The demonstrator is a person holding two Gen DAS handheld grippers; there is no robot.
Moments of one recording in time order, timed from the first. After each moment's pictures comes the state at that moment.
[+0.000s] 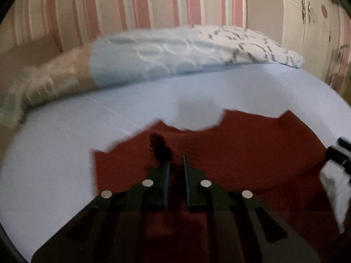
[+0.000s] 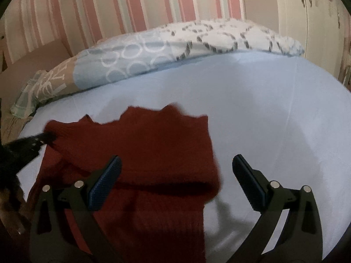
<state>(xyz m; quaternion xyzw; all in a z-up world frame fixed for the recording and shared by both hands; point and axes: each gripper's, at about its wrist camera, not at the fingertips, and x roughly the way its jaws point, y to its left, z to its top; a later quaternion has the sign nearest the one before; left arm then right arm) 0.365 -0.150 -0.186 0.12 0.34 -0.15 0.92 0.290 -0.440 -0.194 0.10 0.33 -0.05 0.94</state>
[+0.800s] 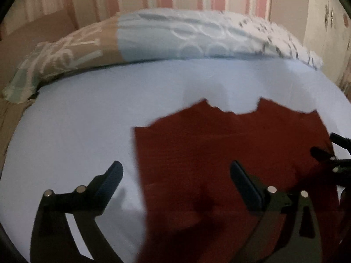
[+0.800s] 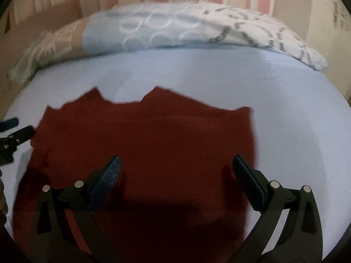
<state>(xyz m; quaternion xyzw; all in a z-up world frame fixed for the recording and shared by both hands) 0.389 -0.107 -0.198 0.09 0.43 -0.12 0.89 0.366 -0.368 -0.219 0.01 0.42 -0.02 0.91</state>
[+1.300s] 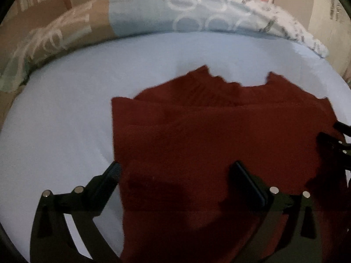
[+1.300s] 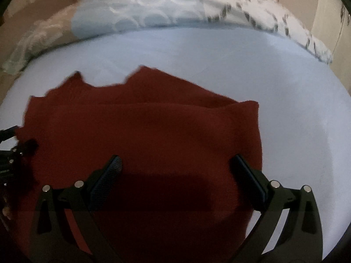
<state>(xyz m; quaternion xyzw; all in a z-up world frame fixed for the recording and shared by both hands) 0.386 -0.102 -0.236 0.08 0.46 -0.12 0.87 0.377 -0.393 -0.239 0.02 0.45 -0.01 0.89</state>
